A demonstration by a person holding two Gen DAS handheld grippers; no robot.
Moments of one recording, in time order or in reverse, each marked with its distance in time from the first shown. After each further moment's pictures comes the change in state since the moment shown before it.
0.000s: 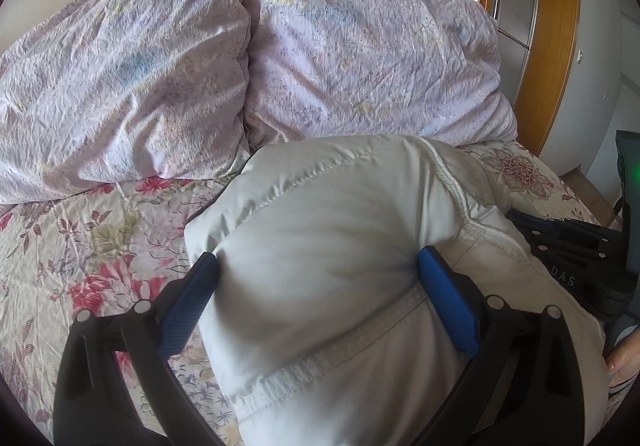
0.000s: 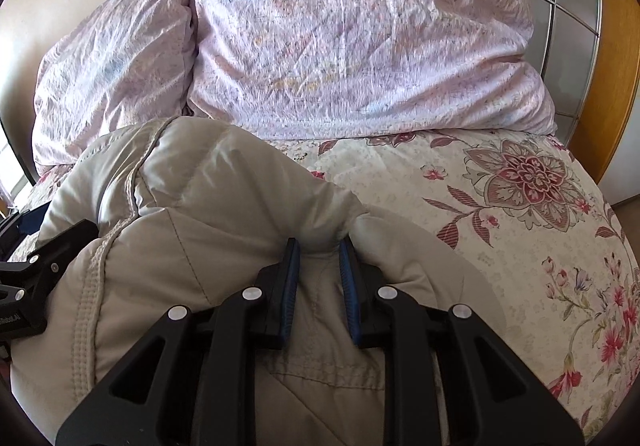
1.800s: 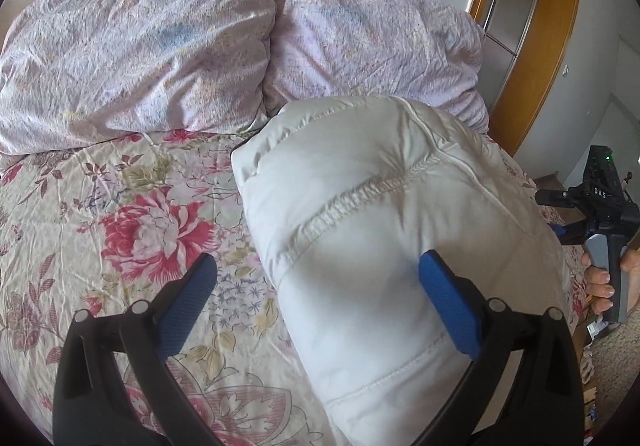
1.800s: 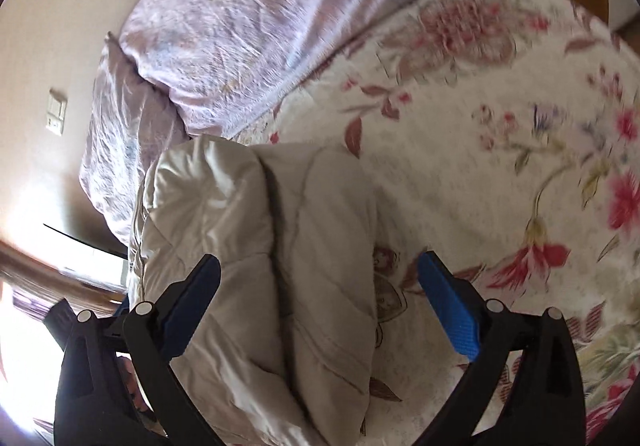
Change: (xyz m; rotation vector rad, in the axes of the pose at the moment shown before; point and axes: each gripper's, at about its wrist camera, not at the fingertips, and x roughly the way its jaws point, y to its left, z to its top) left arm -0.079 0.030 -0.034 -0.077 0.074 -0.090; right arm -0.043 -0.134 -0.028 0.533 0.253 0.338
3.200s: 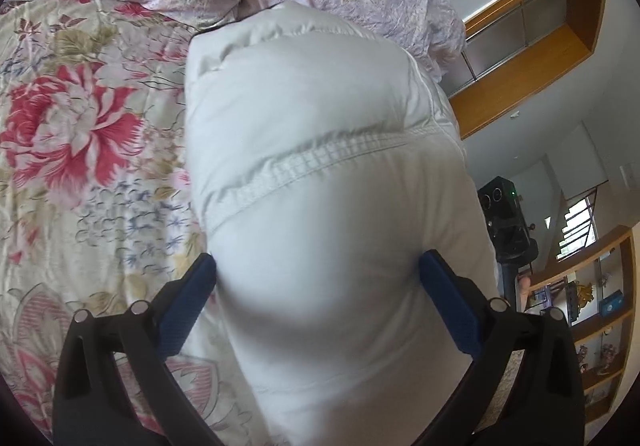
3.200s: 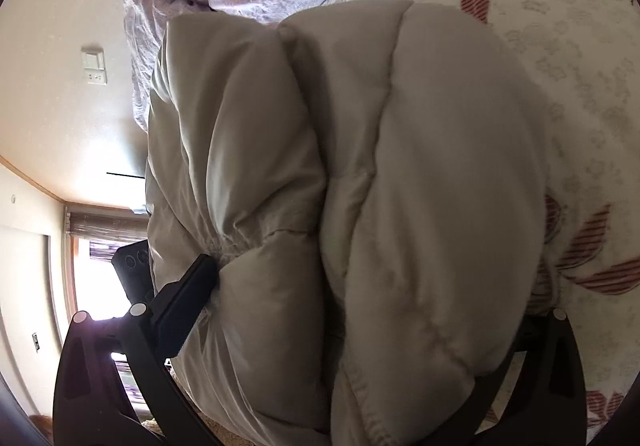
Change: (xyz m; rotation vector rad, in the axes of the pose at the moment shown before) left arm 0.042 0.036 -0.016 -0.307 0.210 -0.418; right arm 0.081 0.025 -0.008 0.022 0.357 0.295
